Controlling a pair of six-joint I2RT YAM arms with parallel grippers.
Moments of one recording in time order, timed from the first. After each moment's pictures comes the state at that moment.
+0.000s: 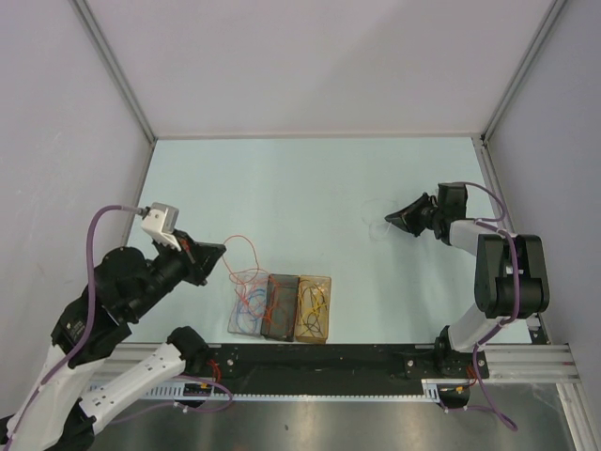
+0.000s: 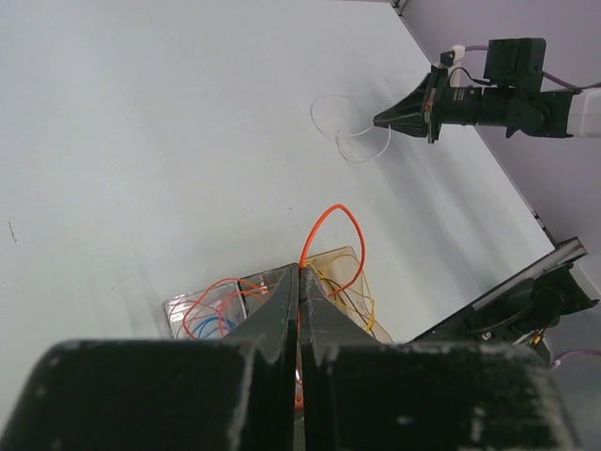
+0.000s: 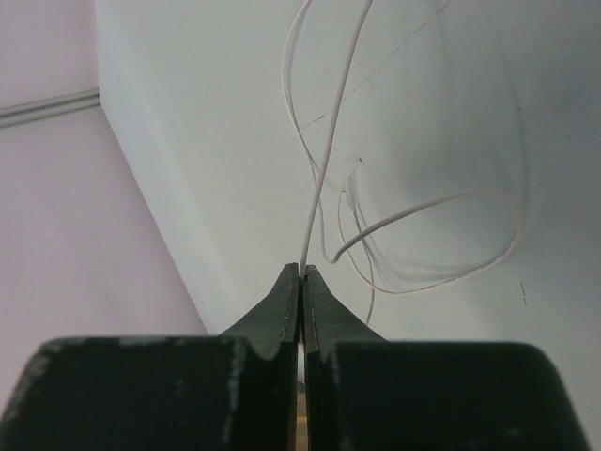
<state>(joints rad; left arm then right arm) -0.72 0.50 1.09 -0.84 -0.15 -0.43 -0.02 1.63 0.80 0.10 -0.54 0.97</state>
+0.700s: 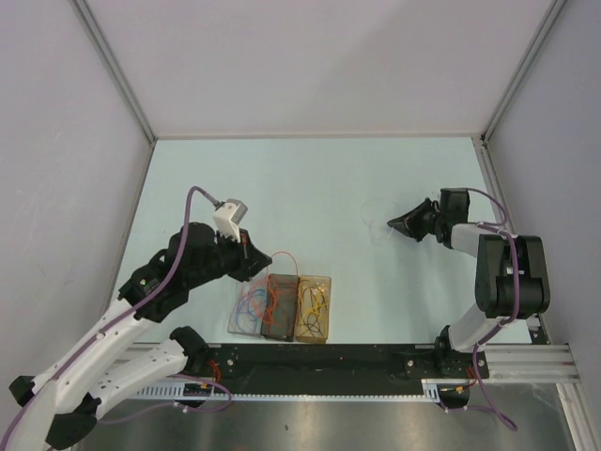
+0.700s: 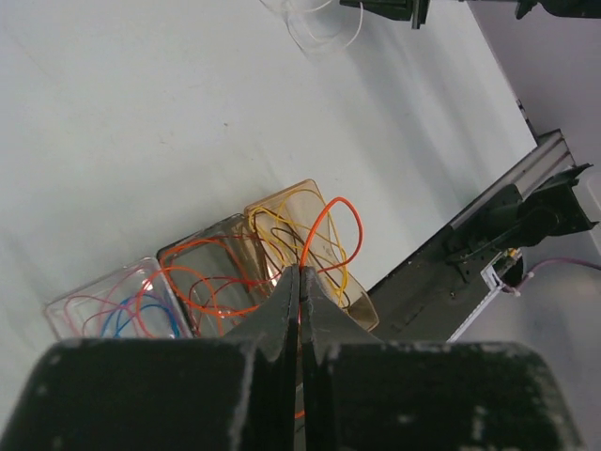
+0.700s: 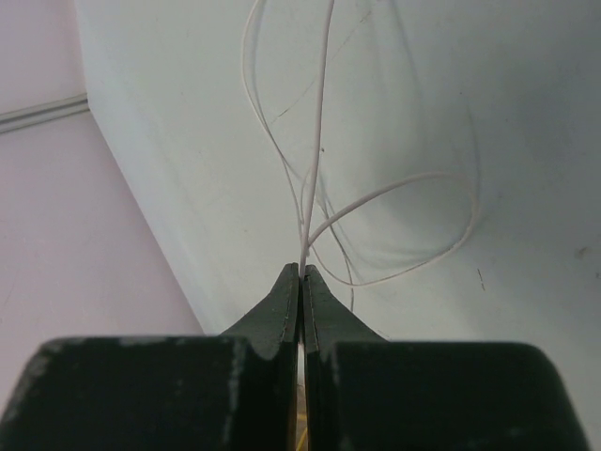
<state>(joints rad) -0.73 0.71 0.90 -0.65 0.10 -0.48 -0.04 1.63 0.76 0.10 -0.54 0.96</state>
